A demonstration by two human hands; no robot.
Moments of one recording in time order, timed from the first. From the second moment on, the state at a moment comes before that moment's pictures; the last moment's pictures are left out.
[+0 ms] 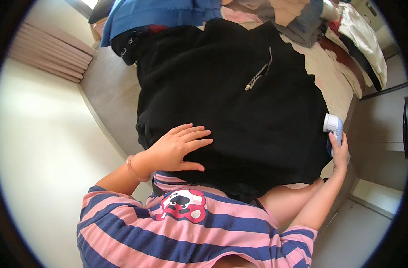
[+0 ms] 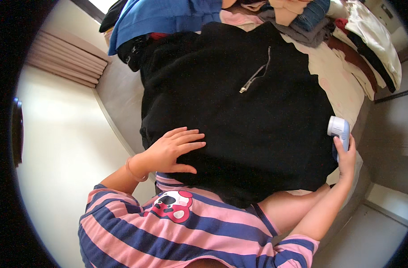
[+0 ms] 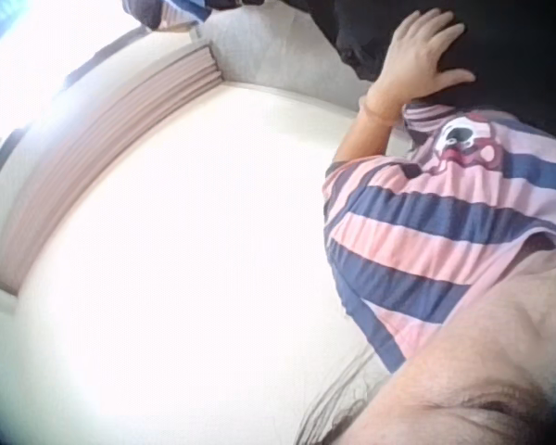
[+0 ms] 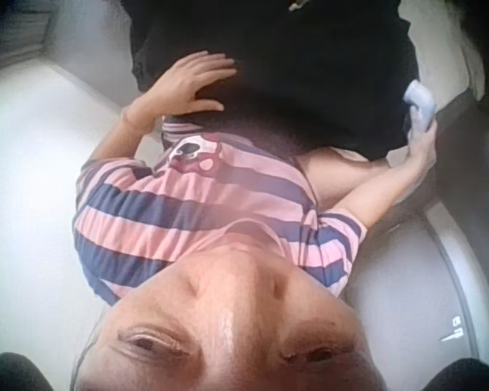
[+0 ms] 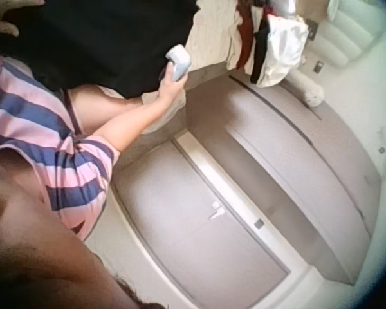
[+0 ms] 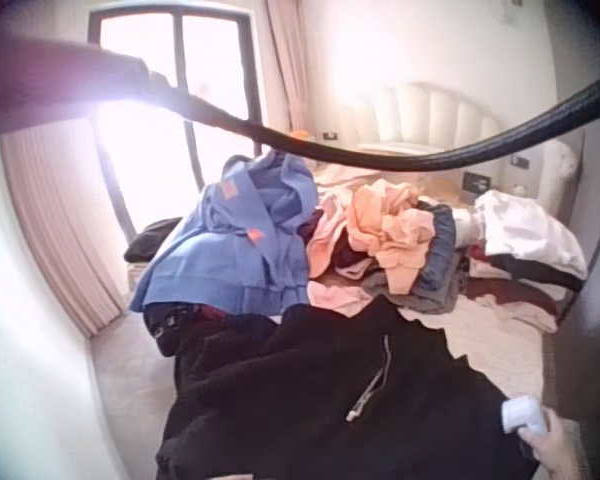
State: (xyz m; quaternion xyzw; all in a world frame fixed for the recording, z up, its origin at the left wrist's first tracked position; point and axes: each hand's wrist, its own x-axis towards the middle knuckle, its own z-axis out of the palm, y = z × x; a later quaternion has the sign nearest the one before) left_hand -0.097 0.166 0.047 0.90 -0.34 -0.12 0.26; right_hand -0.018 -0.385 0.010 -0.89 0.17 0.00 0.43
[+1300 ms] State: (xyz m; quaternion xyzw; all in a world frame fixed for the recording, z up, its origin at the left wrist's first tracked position) left_hand -0.076 0.171 0.035 0.94 -0.21 0.12 0.24; right_hand -0.116 -0.318 0.073 -0.94 0.12 -0.17 0.26
